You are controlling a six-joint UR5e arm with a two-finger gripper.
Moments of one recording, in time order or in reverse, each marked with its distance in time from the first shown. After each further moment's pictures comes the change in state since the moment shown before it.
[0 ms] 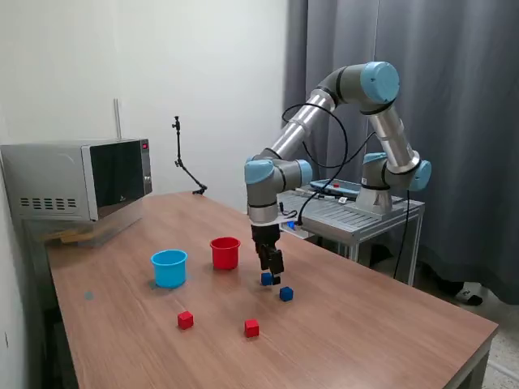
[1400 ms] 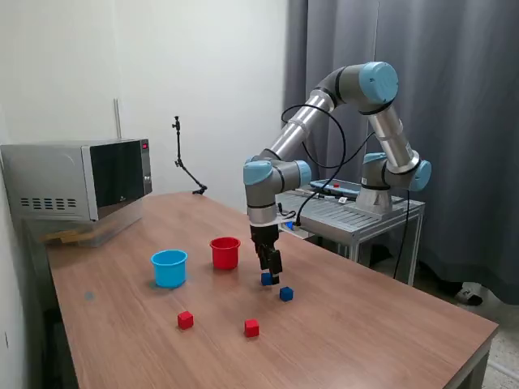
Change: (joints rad) arm -0.012 0.001 0.004 0.000 -0.001 0.004
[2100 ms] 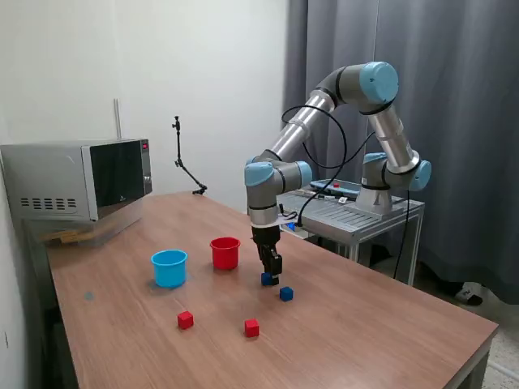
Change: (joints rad) arm 0.003 0.000 0.007 0.001 0.000 0.000
